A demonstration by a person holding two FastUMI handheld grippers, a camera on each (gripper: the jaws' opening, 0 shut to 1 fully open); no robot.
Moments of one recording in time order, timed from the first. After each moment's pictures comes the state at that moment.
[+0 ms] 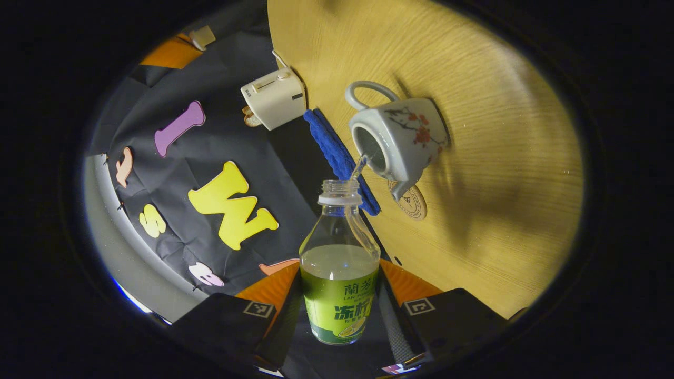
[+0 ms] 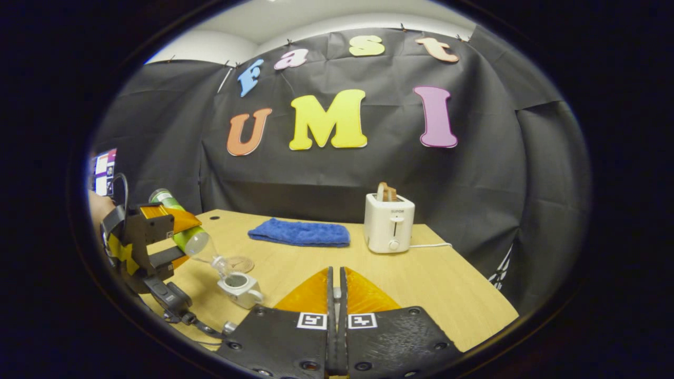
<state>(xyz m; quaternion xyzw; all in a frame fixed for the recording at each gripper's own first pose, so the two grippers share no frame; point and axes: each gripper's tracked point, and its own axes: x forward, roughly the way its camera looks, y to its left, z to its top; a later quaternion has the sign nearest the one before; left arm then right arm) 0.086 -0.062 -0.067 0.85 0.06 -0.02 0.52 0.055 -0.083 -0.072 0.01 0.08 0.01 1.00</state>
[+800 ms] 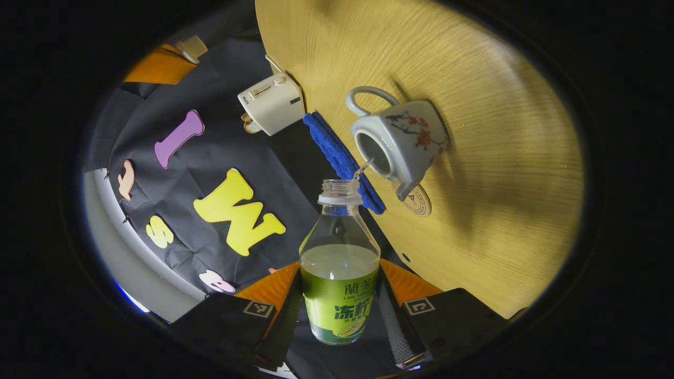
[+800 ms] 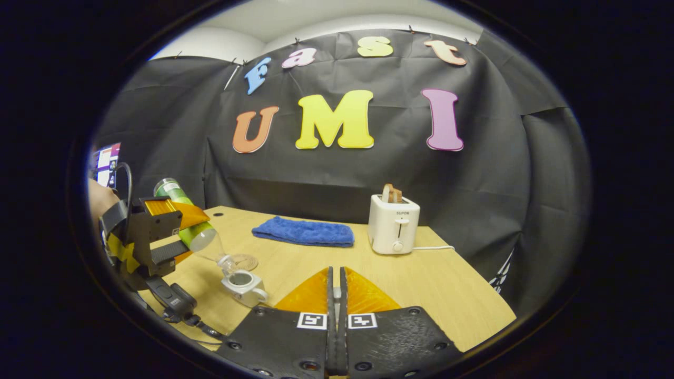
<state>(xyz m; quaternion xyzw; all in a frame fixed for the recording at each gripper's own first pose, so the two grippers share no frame) 0.079 -0.071 -0.061 0.87 0.06 -0.01 0.49 0.054 -0.079 -0.071 -0.01 0.08 0.01 1.00</state>
